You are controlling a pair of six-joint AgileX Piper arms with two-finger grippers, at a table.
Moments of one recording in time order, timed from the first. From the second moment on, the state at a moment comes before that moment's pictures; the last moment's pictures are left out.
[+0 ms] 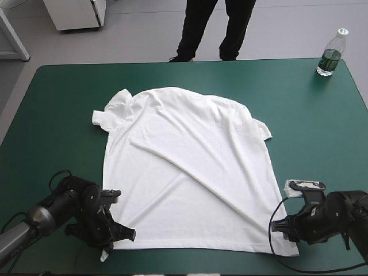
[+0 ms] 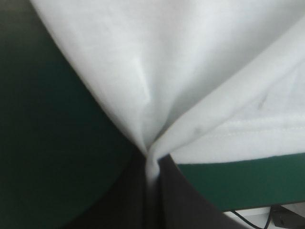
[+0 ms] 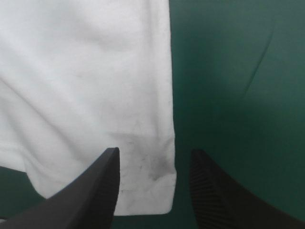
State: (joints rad) left arm -0.45 1.24 -0.60 -0.16 1.16 -0.26; right arm 0.17 0.95 -0.57 0.15 1.09 0.05
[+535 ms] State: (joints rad) left arm -0.45 1.24 -0.60 -0.16 1.15 -0.27; right arm 0.17 0.98 -0.47 0.17 1.03 0.06
